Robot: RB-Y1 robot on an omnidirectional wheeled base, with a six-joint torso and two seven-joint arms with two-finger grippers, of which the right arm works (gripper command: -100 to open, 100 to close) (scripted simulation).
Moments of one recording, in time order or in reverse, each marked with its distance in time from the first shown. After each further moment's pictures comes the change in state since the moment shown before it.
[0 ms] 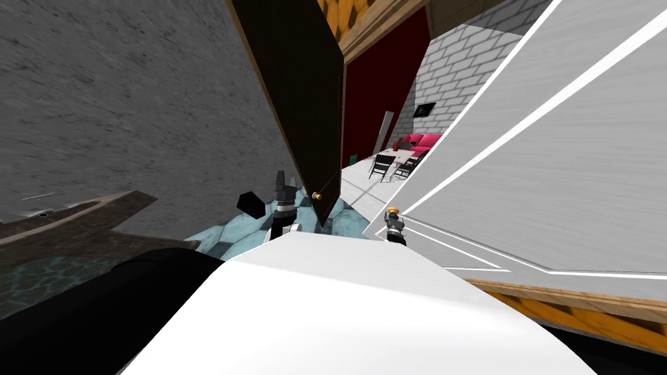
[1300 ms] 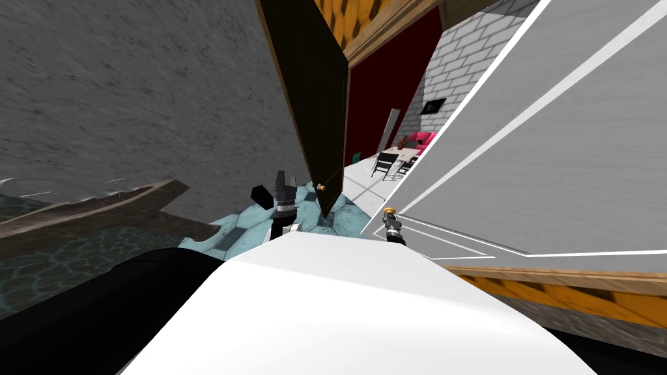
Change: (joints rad) arm 0.023 -0.036 0.080 -0.035 0.034 -0.001 -0.060
